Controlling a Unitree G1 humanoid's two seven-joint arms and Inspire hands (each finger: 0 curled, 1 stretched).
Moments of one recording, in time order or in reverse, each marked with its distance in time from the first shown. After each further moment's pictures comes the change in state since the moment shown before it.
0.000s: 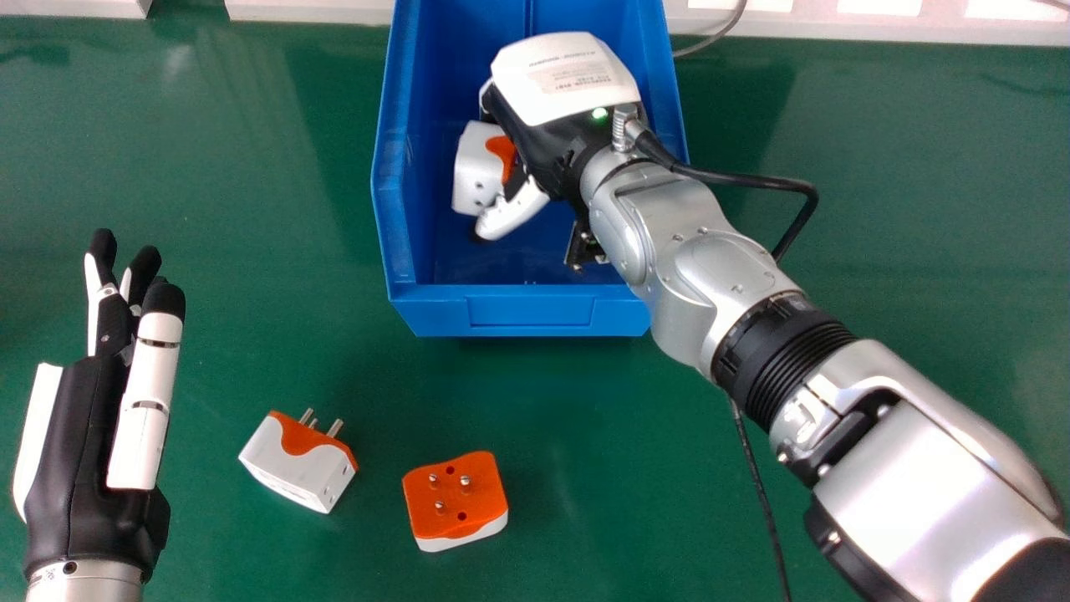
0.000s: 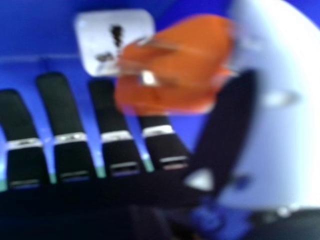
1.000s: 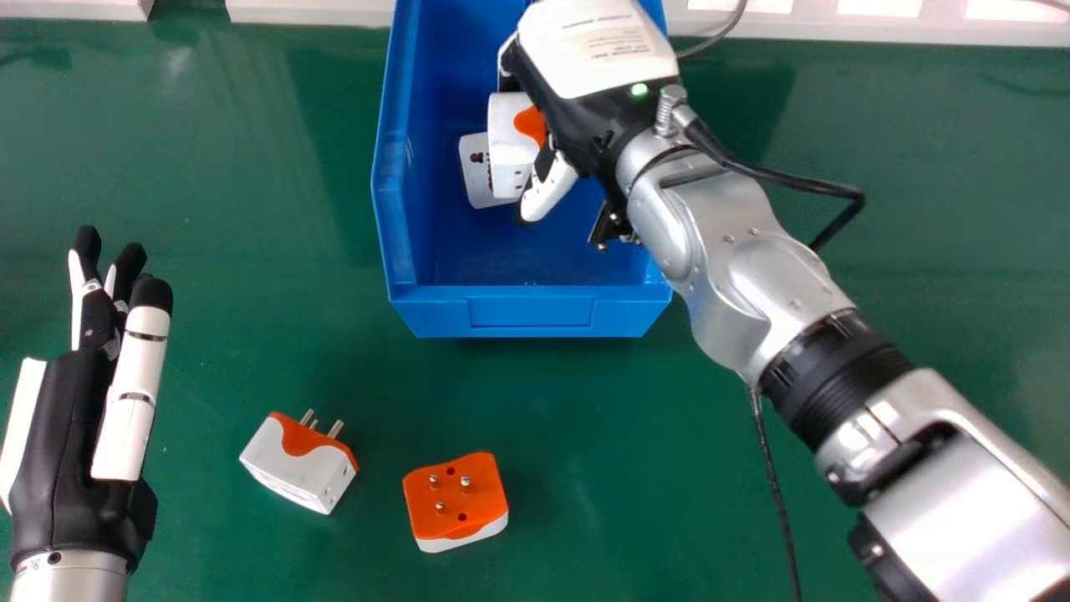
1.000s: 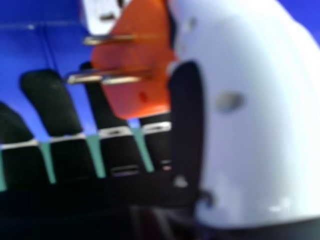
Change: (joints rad) left arm -0.033 0.021 0.026 0.045 -0.035 0.003 -0.011; right arm 0.086 -0.068 -0.076 -0.156 -0.092 -0.057 0.009
